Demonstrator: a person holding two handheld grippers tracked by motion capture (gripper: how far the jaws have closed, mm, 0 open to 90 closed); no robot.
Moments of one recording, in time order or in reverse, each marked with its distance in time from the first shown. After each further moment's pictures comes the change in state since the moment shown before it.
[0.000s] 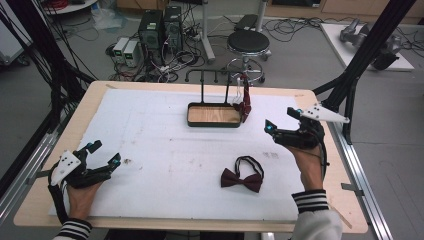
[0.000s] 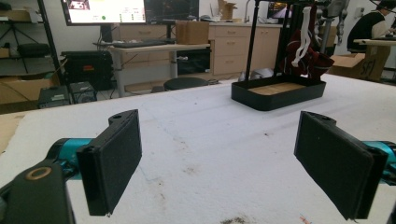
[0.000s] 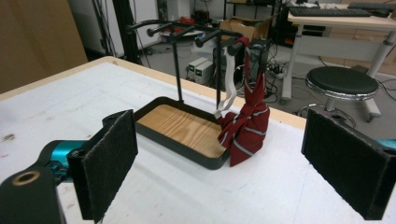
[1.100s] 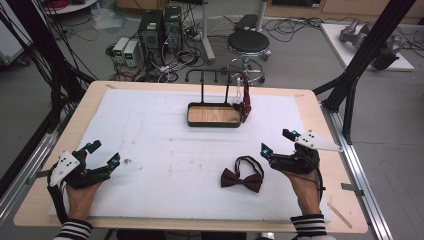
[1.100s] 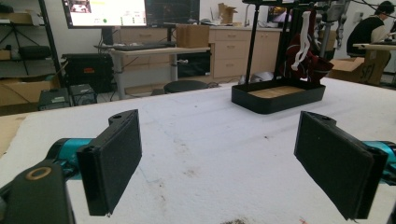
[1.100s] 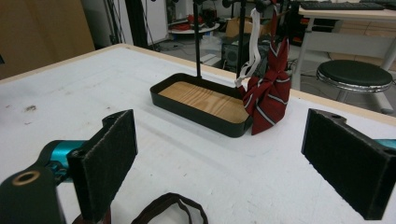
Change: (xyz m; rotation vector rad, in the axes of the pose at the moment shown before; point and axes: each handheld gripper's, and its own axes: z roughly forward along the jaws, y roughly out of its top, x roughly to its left) left arm 0.000 0.000 -0.001 -0.014 0.002 -0.001; right arm 0.024 -0.051 -0.016 -0.005 0.025 -0.008
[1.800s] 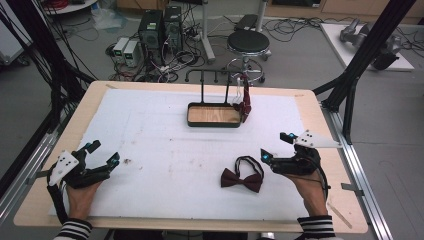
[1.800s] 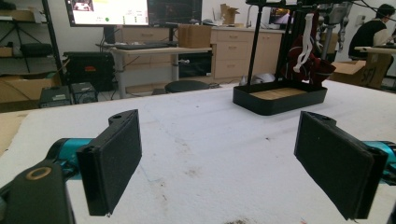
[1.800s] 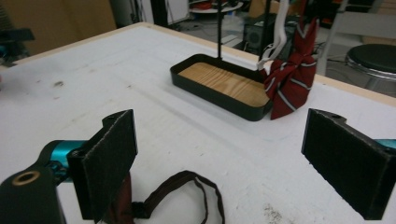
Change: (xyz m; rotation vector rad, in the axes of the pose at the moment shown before) left arm 0.001 0.000 0.000 0.001 0.006 -0.017; right arm -0.002 0.003 -0.003 0.086 0.098 -0.023
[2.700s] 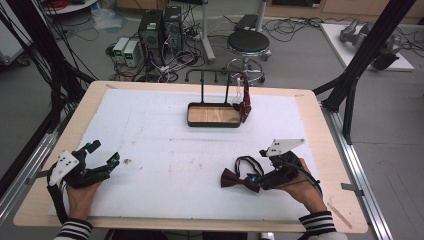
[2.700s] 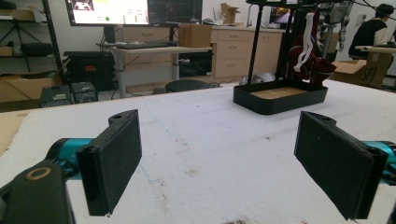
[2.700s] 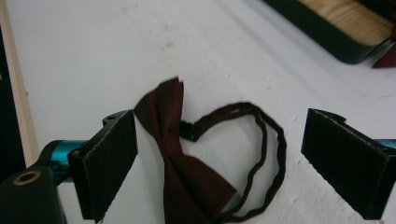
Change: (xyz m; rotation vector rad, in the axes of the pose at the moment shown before) left arm 0.000 0.000 0.000 0.002 0.001 0.000; right arm 0.017 -0.013 0.034 0.365 0.235 -0.202
